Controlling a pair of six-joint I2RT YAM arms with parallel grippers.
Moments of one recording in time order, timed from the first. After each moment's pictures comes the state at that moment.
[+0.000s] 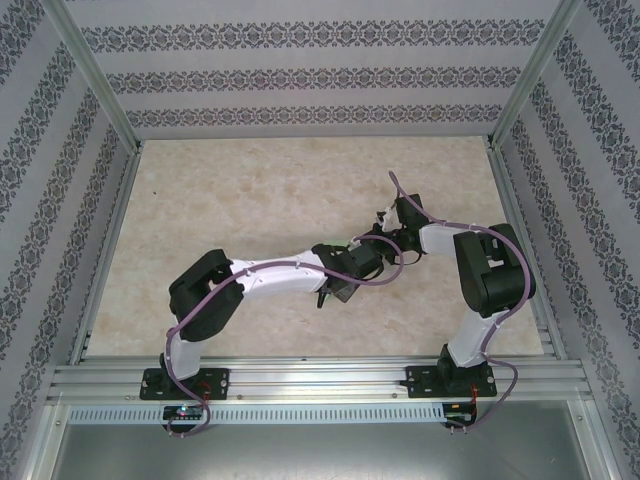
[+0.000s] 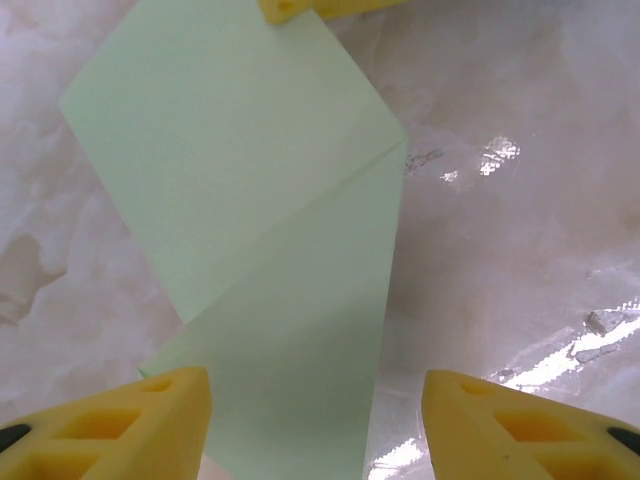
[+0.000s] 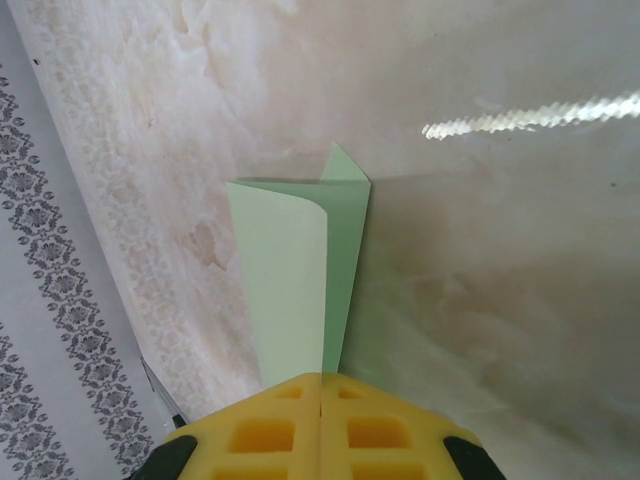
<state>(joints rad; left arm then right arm) -1.08 1.97 1.43 -0.74 -0.34 -0.37 0.23 1.79 0.88 -0.16 -0.79 0.68</state>
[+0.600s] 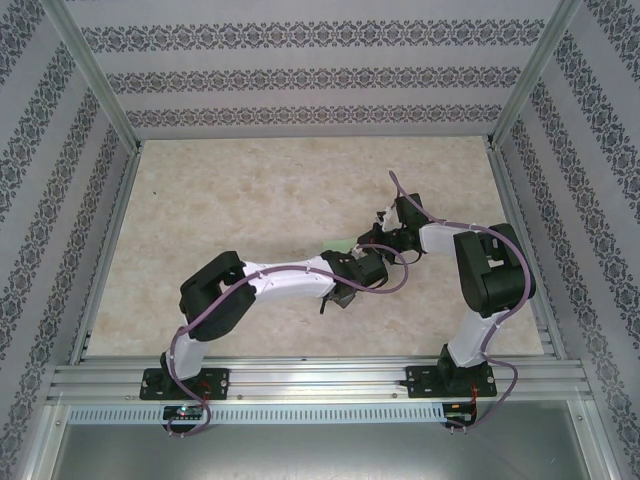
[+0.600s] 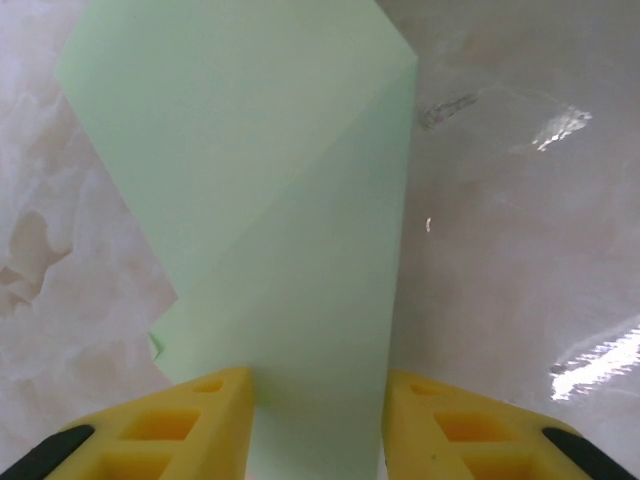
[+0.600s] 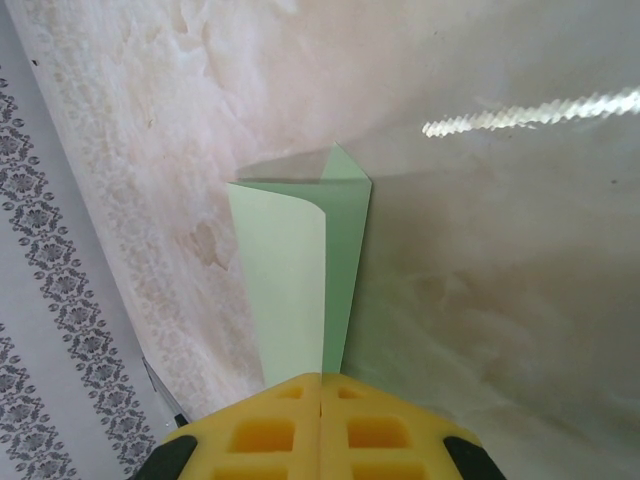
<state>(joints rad) -1.11 2.04 1.46 -0.79 -0.42 -0.38 0.23 1.79 0.88 -0.17 -0.79 0.69</state>
